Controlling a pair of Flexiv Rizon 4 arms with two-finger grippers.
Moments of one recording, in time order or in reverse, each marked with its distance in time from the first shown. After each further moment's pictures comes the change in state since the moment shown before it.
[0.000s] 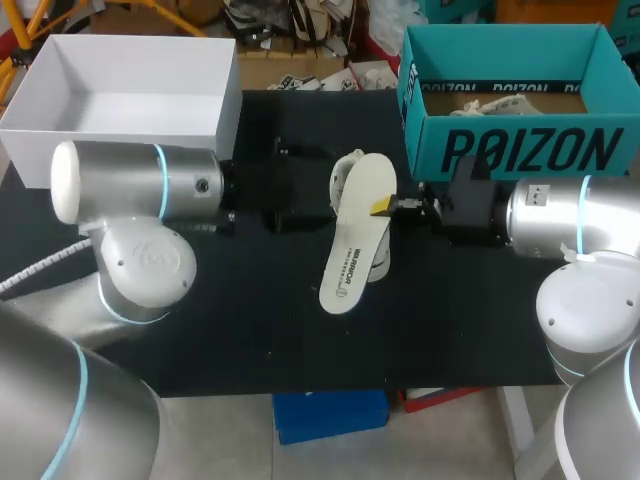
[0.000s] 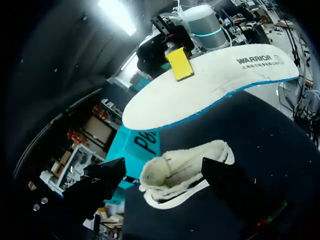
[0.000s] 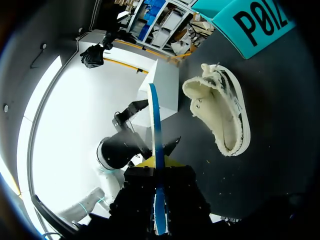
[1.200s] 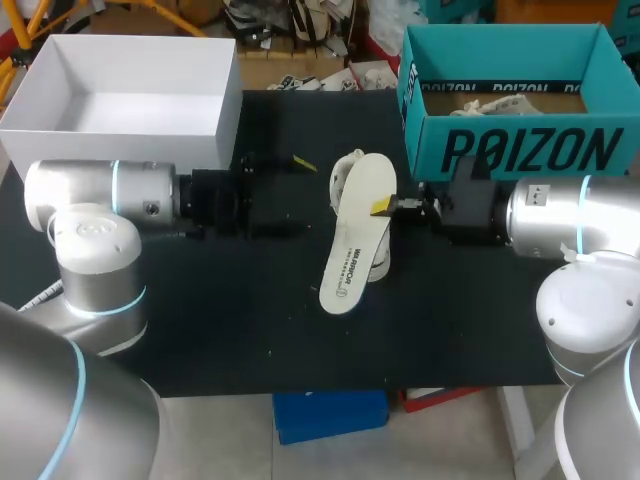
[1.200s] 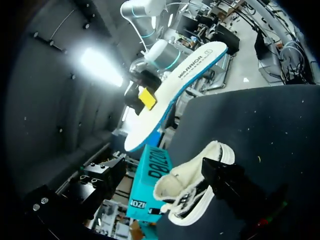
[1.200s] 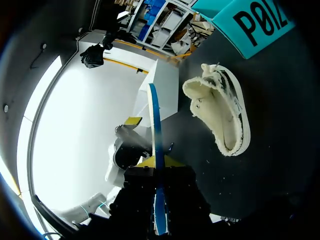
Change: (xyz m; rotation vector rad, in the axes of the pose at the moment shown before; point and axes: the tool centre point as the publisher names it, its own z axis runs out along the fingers) left arm 0.011 -0.005 -0.033 0.366 -0.107 0.349; right arm 0.000 0.000 0.000 0.000 0.000 0.000
